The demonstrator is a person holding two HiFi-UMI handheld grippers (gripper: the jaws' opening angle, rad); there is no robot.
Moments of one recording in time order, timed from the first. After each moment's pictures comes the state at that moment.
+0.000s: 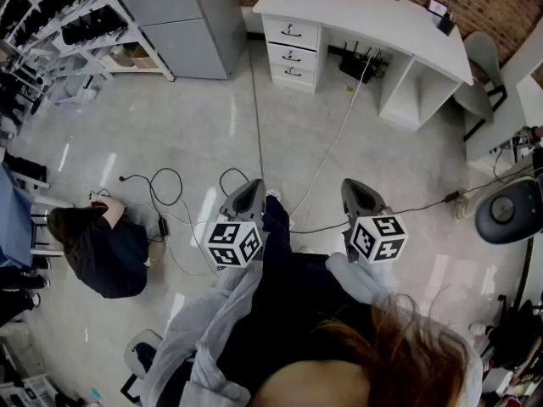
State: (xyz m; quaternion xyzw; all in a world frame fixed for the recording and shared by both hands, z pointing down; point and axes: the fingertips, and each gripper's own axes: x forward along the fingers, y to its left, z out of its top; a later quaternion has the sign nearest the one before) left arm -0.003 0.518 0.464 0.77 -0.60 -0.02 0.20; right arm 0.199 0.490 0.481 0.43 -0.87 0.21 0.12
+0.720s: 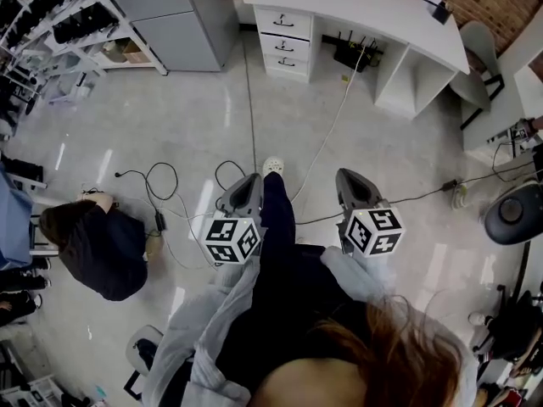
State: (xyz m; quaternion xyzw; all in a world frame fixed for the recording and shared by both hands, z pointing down) left arm 0.008 0.517 0.465 0.78 -0.60 -0.01 0.19; right arm 0.199 0.487 0.475 0.44 -0.87 0.21 0.09
